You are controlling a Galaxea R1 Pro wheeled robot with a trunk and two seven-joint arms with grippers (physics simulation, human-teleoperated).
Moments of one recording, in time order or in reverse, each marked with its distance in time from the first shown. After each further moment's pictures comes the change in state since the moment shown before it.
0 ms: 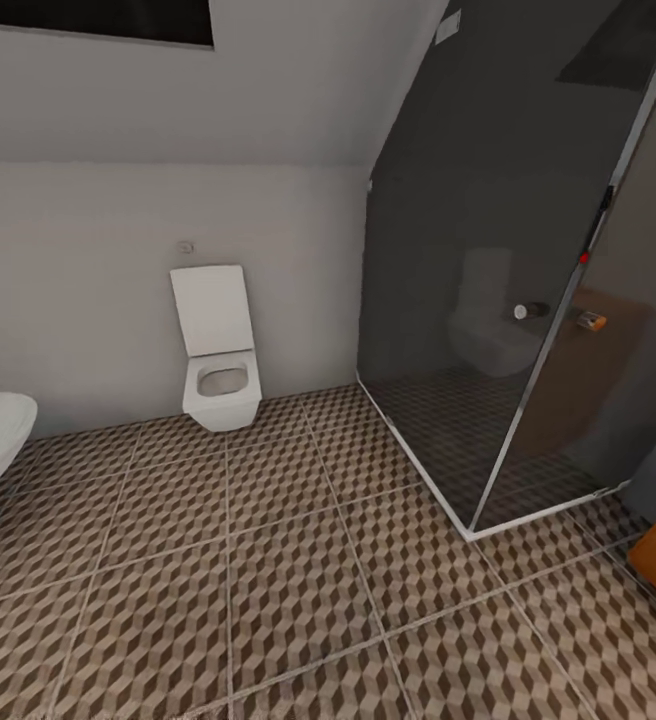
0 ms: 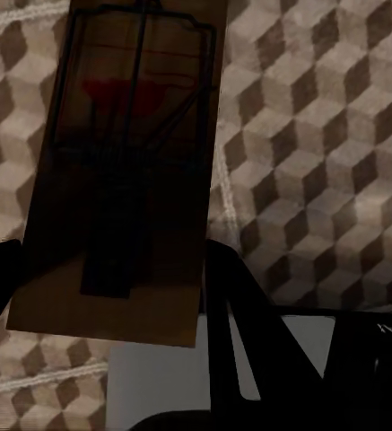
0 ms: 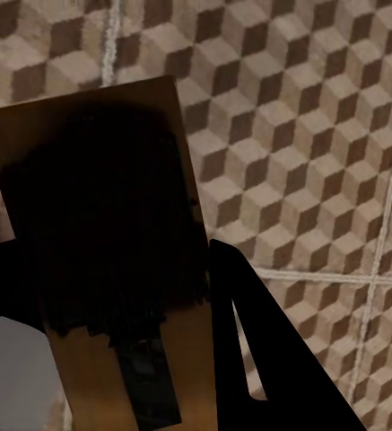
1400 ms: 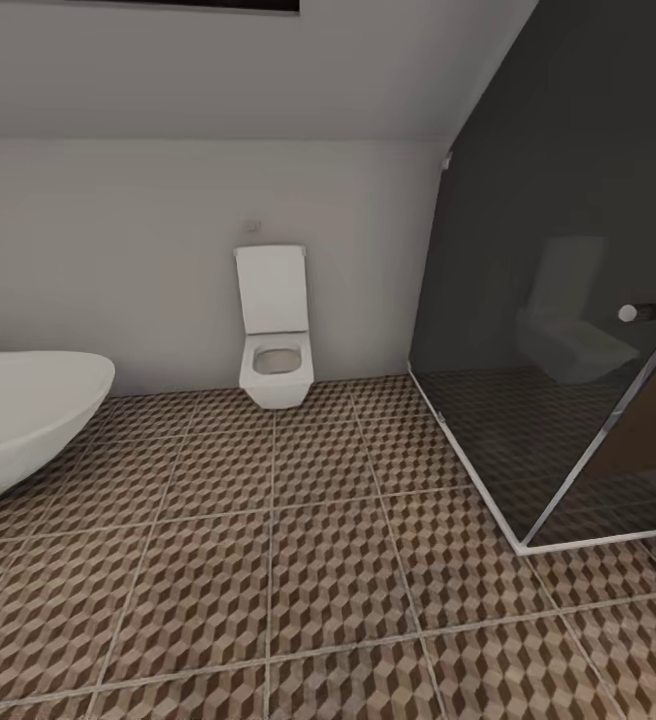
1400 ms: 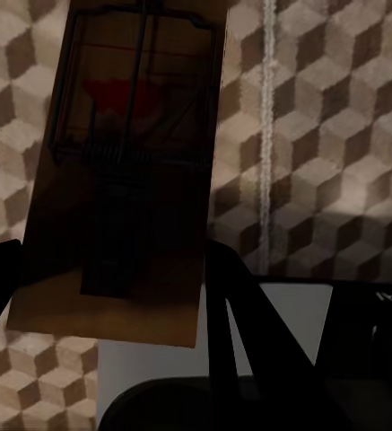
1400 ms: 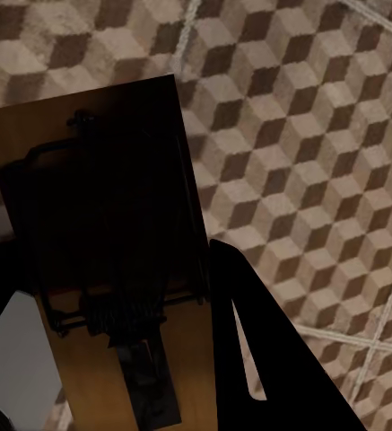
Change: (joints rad) left arm 0.000 -0.004 0.000 -0.011 0.000 0.002 -0.001; right arm 0.000 -0.001 0.001 -0.001 0.003 -0.008 0.000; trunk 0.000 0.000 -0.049
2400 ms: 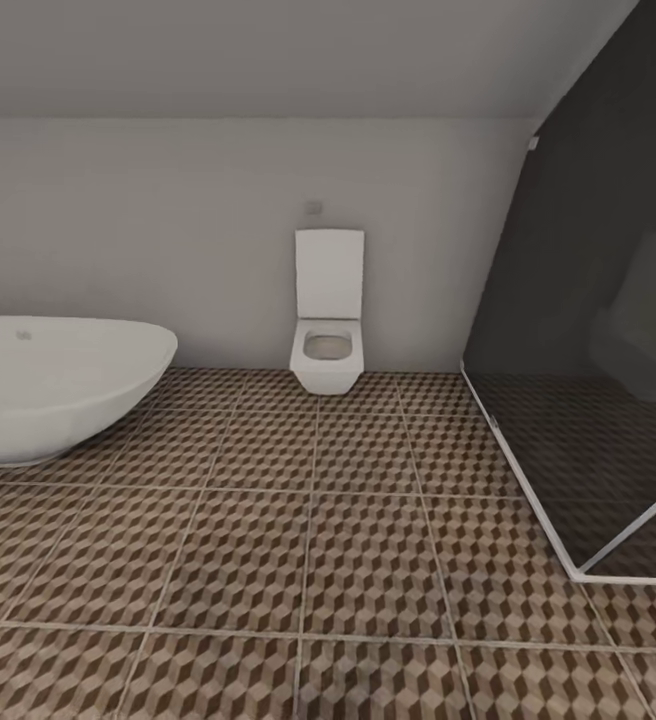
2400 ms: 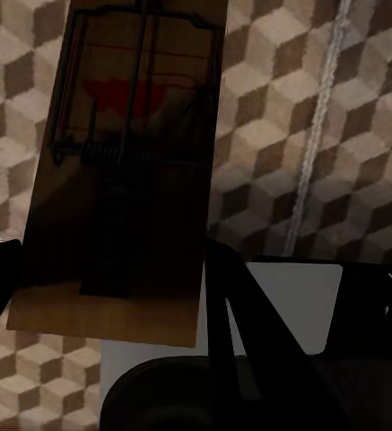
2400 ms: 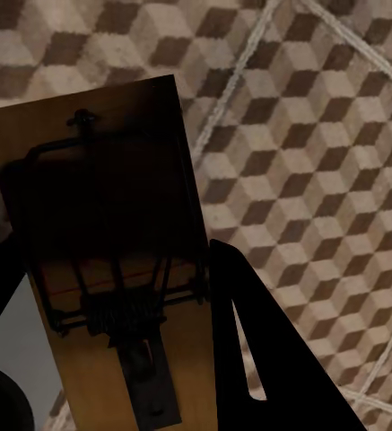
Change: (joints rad) left arm 0.000 0.002 0.000 0.002 0.000 0.000 0.001; right arm 0.000 0.000 -0.001 0.001 0.000 -0.001 0.000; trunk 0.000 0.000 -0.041
